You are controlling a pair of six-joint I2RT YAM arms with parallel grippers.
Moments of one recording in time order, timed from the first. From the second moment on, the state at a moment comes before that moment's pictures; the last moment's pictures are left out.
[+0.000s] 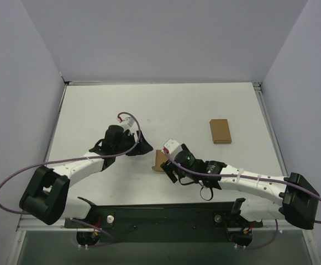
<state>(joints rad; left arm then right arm) -0.51 1.38 0.61 0.17 0.28 -0.63 1.01 1.19 0.65 -0.20 0.29 0.10</state>
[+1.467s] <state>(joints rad) -0.10 1.05 0.79 -0.17 0.61 -0.40 1.30 1.56 0.93 -0.34 0.72 -0.34</state>
